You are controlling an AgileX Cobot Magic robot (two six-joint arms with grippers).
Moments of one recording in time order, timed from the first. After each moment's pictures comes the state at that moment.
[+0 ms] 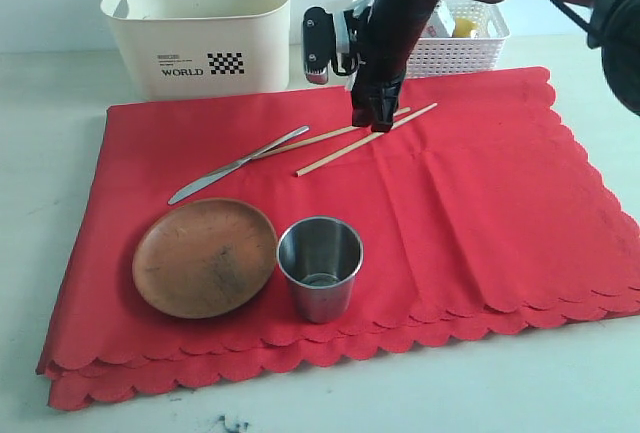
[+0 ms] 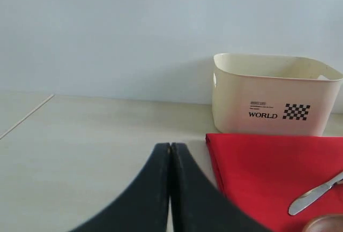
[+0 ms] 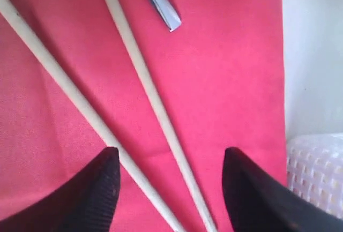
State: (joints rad) left arm 0.08 0.01 0.00 -0.04 0.13 0.02; right arm 0.41 2.38 -2.00 0.07 0.94 -1.21
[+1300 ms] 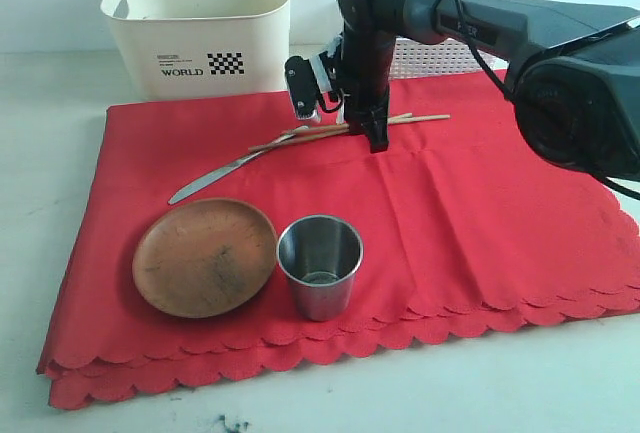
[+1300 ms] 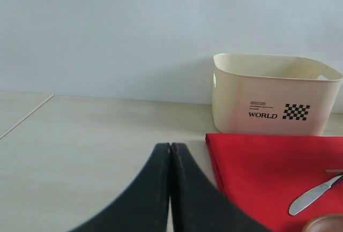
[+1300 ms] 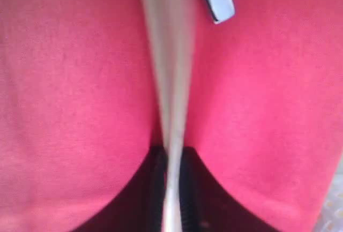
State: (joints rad) left arm 0.08 0.01 0.00 -0.04 0.13 0.02; right arm 0.47 2.58 -2.21 -0.14 1.05 -1.23
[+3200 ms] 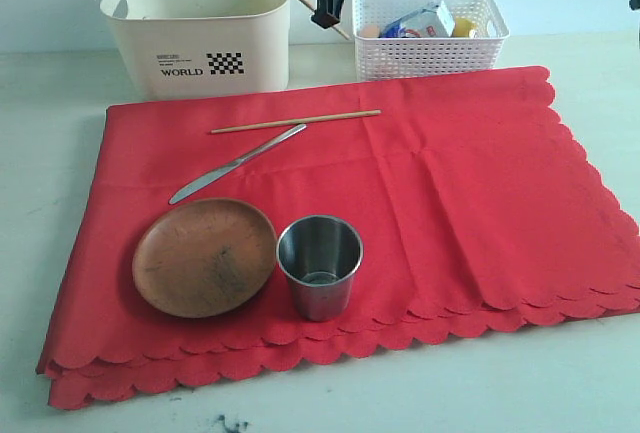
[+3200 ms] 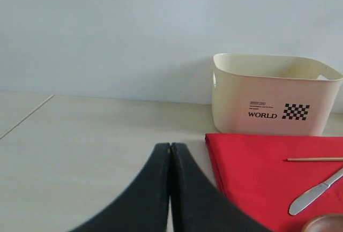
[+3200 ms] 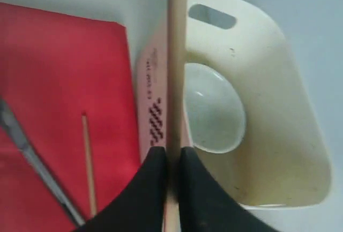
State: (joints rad) left arm 0.08 0.01 0.00 -0.04 0.13 0.02; right arm 0.35 2.33 -2.20 0.80 0.96 -1.65
